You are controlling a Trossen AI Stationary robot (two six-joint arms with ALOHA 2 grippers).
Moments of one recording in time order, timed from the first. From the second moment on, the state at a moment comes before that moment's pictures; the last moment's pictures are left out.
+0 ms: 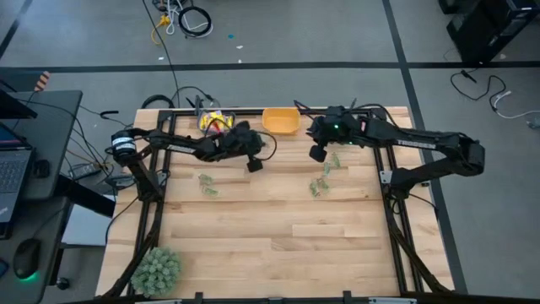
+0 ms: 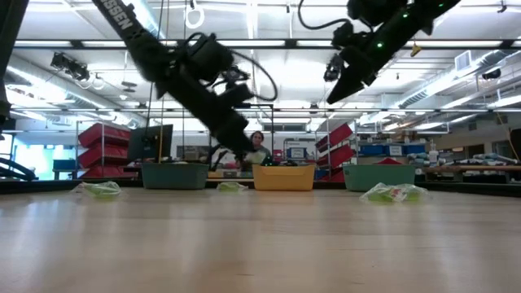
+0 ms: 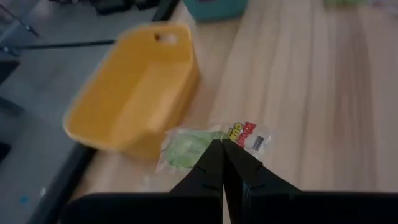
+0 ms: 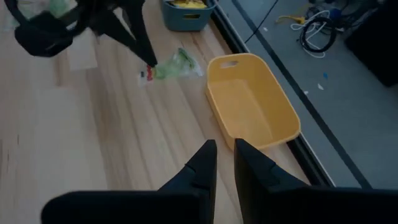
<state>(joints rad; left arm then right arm) 0.33 1.69 0.84 0.28 -0.19 0.26 -0.39 1.25 0.92 -0.36 0.15 -0.12</state>
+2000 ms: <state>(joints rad) 0.64 1.86 1.26 -0.40 0.10 0.39 -0.39 1.14 0.81 -0.32 0.15 -0.12</state>
